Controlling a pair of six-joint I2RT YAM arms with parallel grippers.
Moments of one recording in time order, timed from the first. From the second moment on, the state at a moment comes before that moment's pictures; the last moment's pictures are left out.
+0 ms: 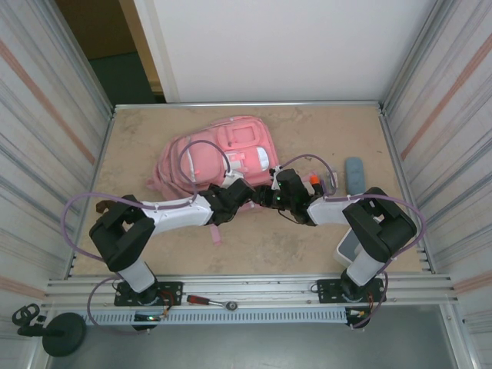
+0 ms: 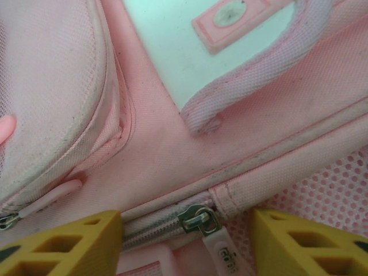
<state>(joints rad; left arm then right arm) -0.90 1.65 0.94 -0.35 -0.68 -0.34 0.66 1.65 0.64 0.43 -0.26 0.83</state>
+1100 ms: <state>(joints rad) -0.90 1.65 0.90 -0.31 -0.61 -0.34 0.66 1.65 0.64 0.41 -0.25 0.83</state>
